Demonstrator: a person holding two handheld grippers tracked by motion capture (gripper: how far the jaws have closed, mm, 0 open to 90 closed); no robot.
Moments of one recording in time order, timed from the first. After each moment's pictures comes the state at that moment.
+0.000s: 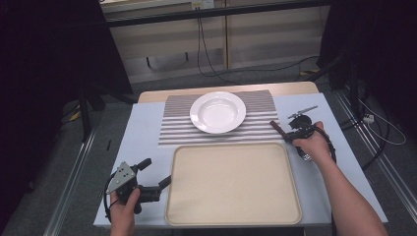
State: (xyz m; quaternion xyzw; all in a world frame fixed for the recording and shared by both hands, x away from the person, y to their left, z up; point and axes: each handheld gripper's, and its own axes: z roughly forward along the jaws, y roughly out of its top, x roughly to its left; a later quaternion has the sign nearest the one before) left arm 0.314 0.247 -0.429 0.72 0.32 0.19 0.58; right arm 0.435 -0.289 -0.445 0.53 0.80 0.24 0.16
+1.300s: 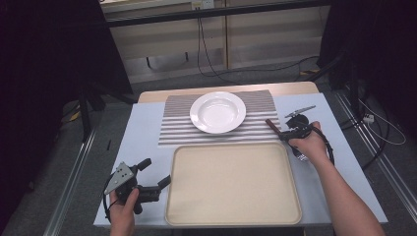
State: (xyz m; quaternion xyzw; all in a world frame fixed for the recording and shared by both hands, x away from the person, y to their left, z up) left arm 0.313 0.248 -0.429 0.72 0.32 0.18 0.59; right arm 0.435 -0.281 -0.443 0.52 0.80 0.27 0.15
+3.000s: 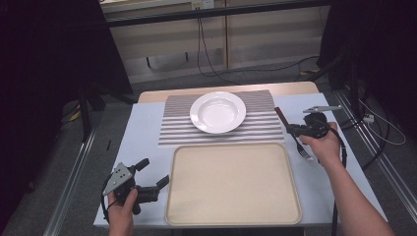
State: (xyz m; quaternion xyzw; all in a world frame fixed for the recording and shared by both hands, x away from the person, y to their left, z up) left arm 0.310 0.250 -0.427 0.71 0.33 0.19 0.59; right arm 0.409 -0.308 -0.417 0.53 0.73 0.39 0.18
